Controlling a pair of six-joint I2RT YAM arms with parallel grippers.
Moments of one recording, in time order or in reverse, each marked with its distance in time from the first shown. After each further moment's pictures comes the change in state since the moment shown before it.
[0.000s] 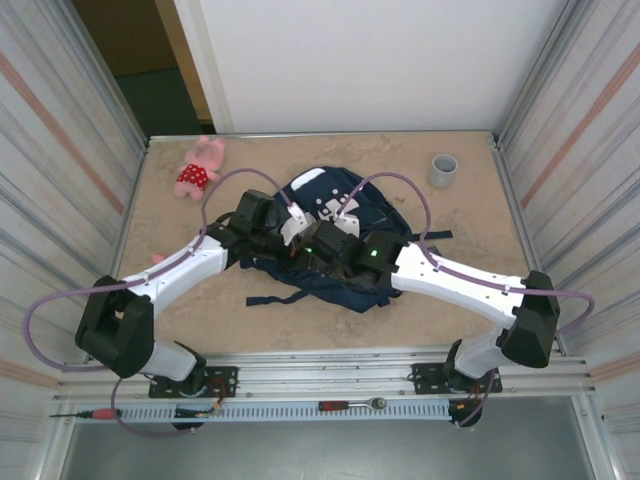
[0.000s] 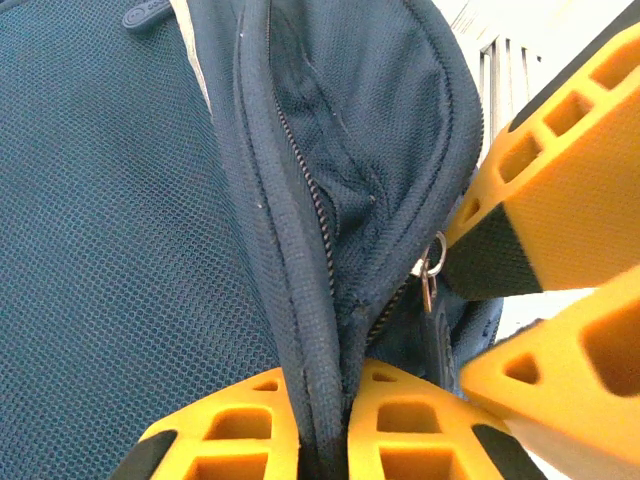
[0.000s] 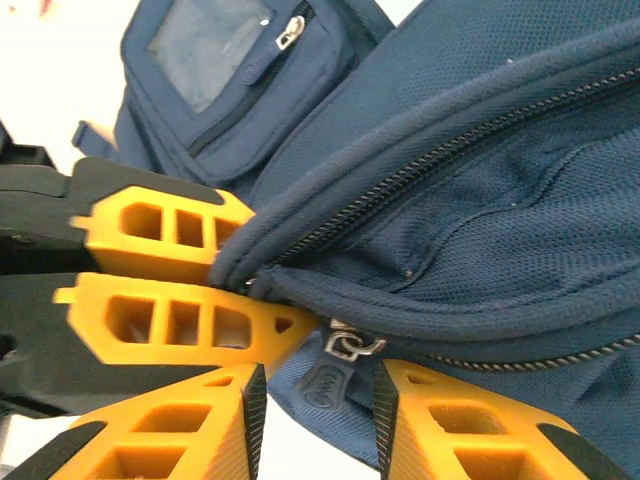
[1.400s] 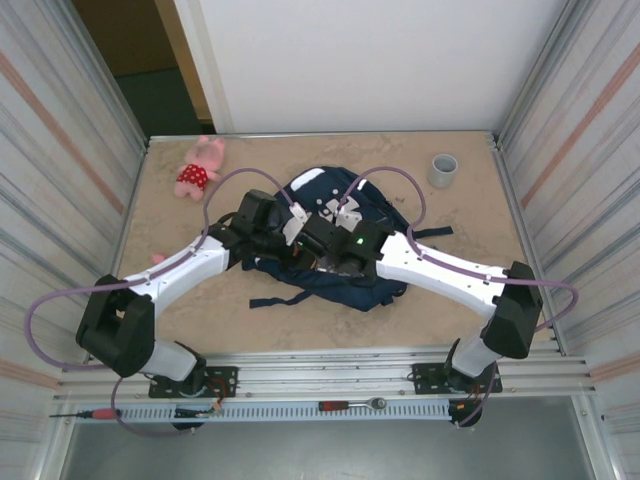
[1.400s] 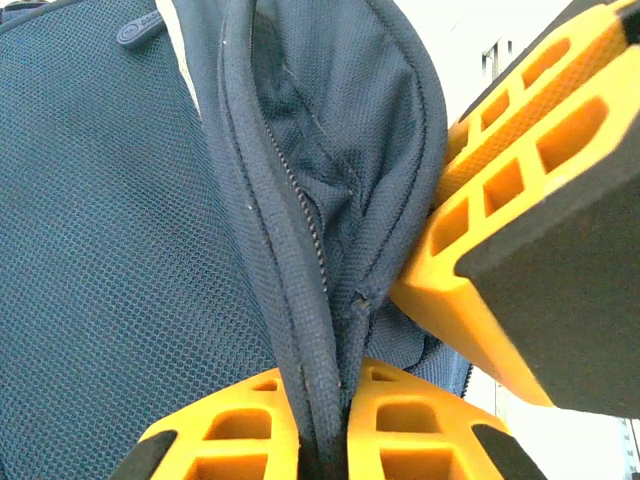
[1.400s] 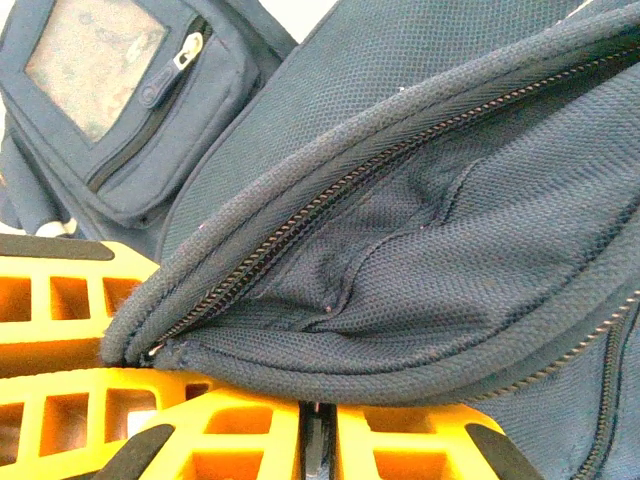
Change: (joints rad) left arm -0.009 0.005 0.000 0.024 -0.018 0.003; right arm -0.035 0.095 0.103 -0.161 0.047 0.027
